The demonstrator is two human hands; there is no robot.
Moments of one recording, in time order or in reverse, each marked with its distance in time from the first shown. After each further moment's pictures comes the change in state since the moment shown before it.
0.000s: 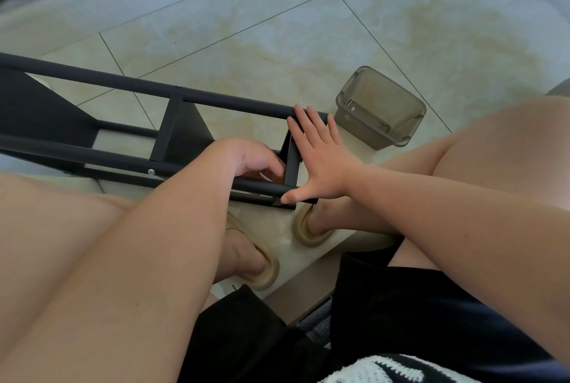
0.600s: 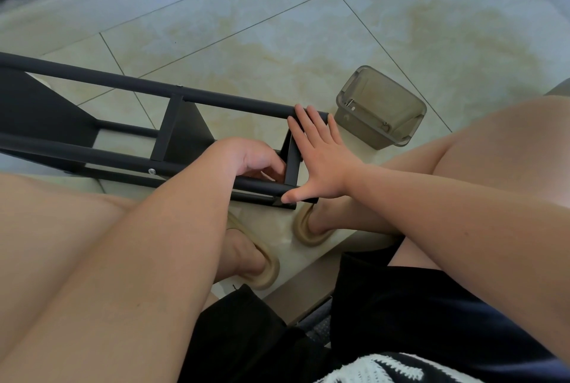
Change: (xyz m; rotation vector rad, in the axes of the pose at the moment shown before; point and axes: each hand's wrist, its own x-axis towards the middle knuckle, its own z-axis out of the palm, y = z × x) left_hand -0.005 0.006 0.004 0.033 0.057 -0.020; right_hand 0.000 0.000 0.000 0.001 0.005 -0.006
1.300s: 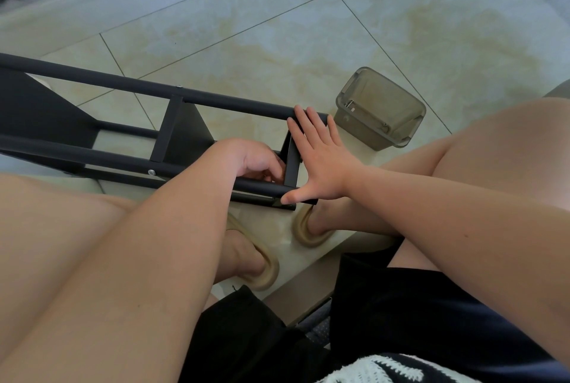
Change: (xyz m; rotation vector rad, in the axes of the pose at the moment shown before) left_hand 0.001 0.000 0.001 -0.007 -0.032 -0.008; right_hand 0.000 0.000 0.000 0.001 -0.001 0.003
